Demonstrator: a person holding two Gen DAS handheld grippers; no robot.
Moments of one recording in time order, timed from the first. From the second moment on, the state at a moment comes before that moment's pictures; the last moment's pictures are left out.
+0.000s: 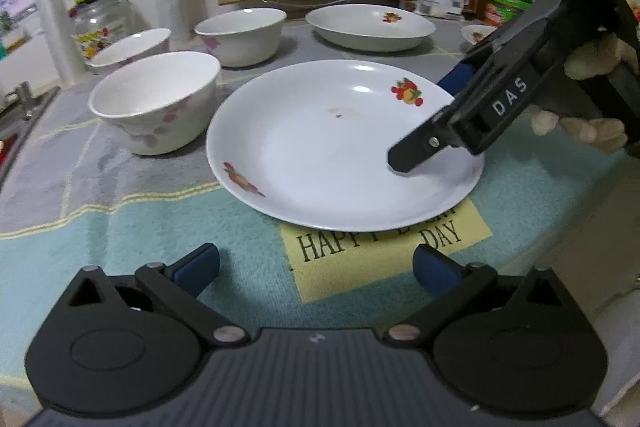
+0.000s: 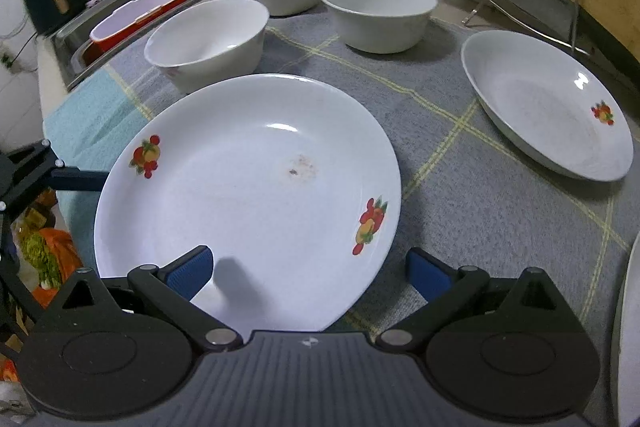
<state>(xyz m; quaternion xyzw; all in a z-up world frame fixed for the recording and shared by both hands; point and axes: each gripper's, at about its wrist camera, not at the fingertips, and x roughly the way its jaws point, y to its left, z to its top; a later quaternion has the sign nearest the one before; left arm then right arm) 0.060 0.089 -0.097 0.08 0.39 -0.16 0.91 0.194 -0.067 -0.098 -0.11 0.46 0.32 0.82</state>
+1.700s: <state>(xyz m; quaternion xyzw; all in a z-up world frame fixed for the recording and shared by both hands) 0.100 0.113 -0.099 0.16 0.34 -0.34 0.86 0.241 -0.078 -0.097 0.03 0.50 0.42 0.76</state>
